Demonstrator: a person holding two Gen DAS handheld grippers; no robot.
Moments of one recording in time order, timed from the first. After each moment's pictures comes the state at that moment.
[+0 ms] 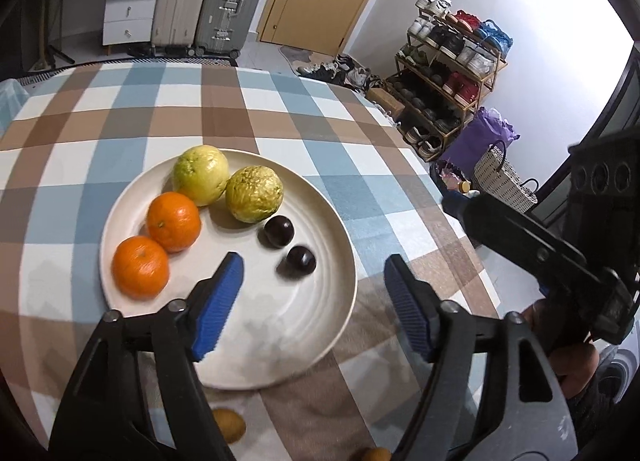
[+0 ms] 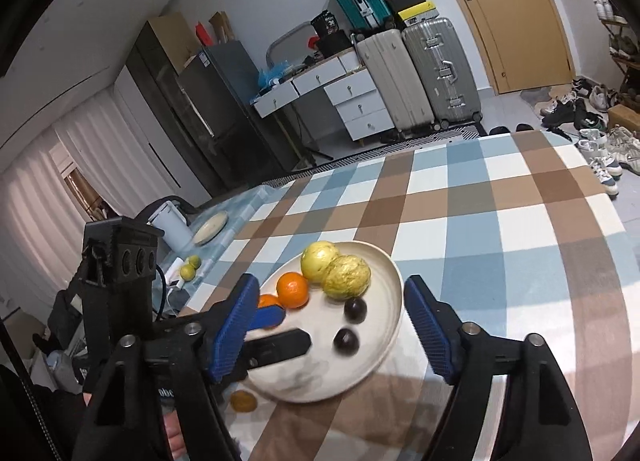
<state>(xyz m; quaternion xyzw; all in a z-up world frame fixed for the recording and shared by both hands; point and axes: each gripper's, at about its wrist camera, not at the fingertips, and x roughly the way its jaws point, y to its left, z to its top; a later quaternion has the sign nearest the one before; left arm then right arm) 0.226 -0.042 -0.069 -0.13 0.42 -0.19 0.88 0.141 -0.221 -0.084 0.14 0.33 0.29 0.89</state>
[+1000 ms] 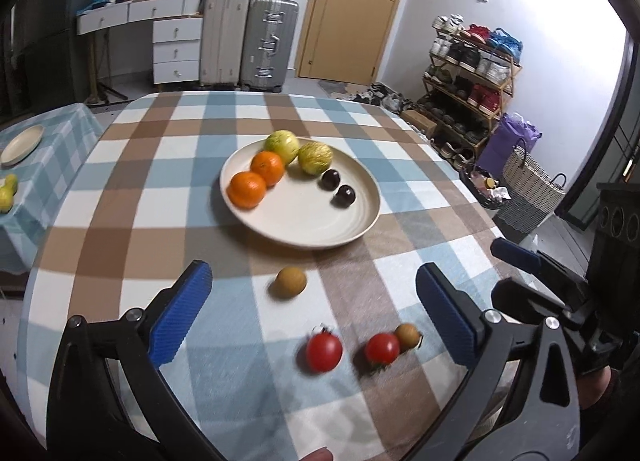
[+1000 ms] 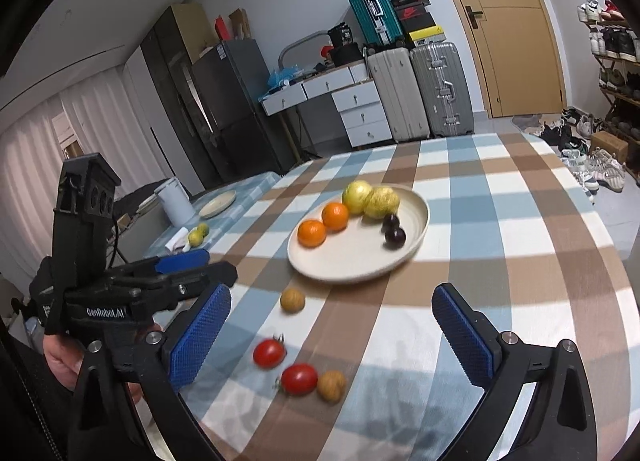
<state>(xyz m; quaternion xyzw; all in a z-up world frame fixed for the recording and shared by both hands) 0.048 0.008 -0.034 -0.08 0.36 -0.10 0.92 -0.020 -0.200 -0.093 0.09 0.30 0.27 0.91</state>
